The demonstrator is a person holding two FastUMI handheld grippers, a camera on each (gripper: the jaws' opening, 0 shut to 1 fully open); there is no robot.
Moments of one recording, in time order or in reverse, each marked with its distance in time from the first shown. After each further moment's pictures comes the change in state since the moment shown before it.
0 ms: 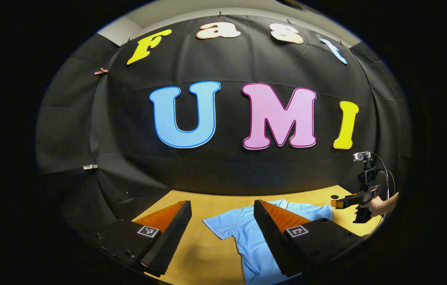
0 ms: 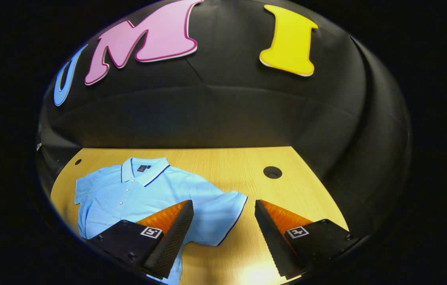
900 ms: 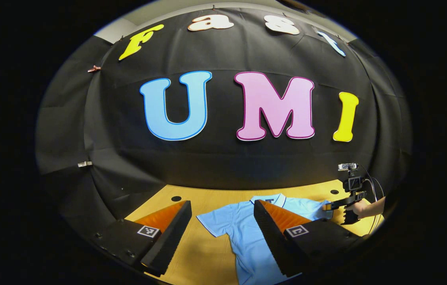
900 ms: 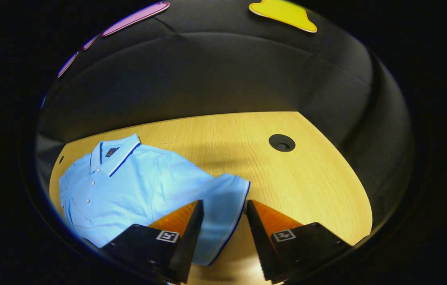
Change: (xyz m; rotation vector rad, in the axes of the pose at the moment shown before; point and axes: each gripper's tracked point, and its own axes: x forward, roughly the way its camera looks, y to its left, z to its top) left arm 0.020 -0.023 -0.012 0.015 0.042 -0.010; right arm 0.080 -0.006 -0.057 0.053 0.186 -0.031
